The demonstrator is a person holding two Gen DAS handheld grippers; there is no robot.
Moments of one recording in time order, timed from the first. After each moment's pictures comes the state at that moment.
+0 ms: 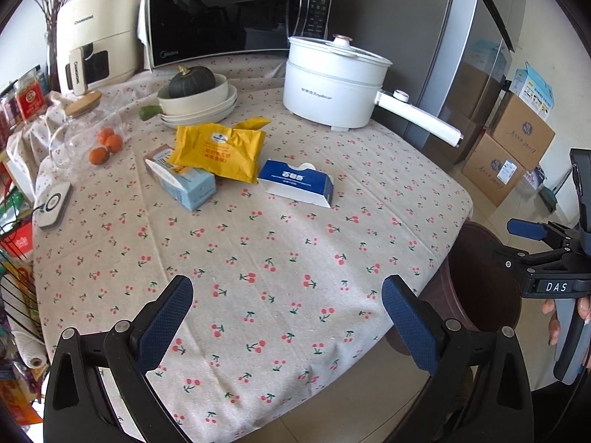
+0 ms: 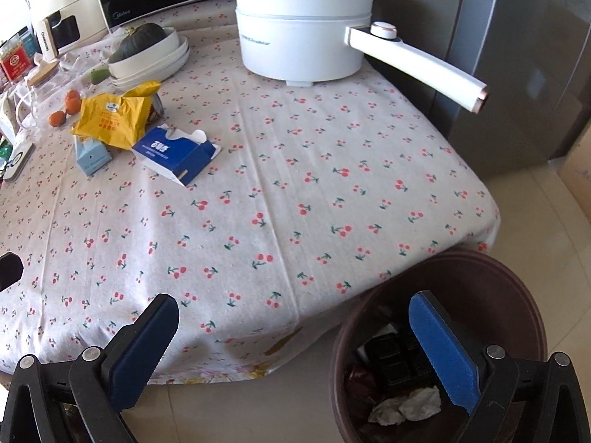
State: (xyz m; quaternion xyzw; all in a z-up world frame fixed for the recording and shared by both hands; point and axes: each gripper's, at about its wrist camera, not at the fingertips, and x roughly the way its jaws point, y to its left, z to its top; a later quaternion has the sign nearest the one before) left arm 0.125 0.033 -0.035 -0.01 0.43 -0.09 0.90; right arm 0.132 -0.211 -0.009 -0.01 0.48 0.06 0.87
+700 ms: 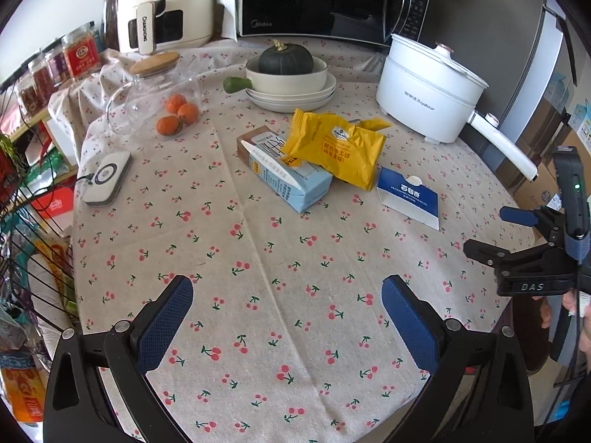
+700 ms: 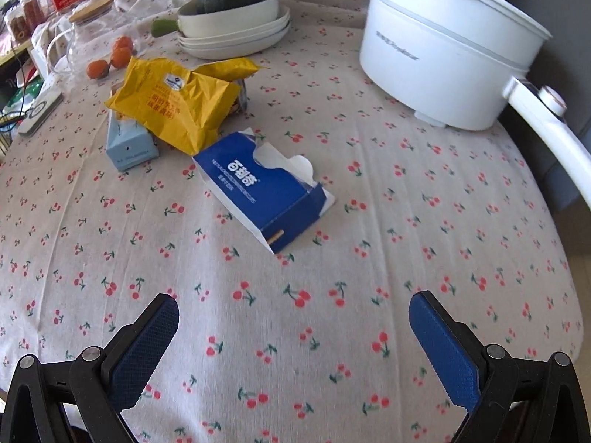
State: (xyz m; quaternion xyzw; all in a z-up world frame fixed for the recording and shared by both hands) left arm 0.175 0.125 -0.056 -0.05 0.47 0.01 0.88; right arm 0.237 -0.103 -0.051 -0.12 0.49 0.16 0.85
